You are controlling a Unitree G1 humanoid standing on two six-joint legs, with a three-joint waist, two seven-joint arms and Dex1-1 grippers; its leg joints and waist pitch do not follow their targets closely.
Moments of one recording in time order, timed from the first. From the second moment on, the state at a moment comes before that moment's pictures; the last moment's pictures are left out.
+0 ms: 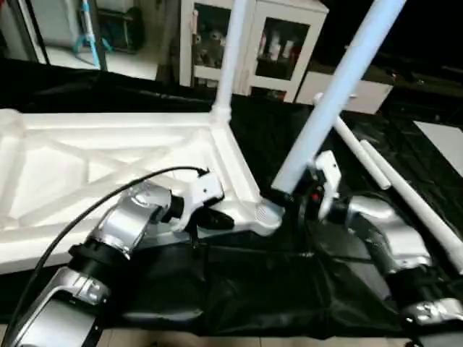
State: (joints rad) left arm -0.60 0.40 -0.37 0.44 0.00 0.28 -1.19; right arm -0.45 -0.37 0.10 0.43 0.35 0.25 0.96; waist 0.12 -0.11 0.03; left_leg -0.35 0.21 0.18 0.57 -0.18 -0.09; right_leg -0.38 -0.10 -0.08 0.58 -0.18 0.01
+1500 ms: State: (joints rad) left arm -0.75 0.12 -0.40 0.60 0.13 0.27 -0.81; right arm -0.58 -0.22 -0.08 0.56 0.30 0.39 0.40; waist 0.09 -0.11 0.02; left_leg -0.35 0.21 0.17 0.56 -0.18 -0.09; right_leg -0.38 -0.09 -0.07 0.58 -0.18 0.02
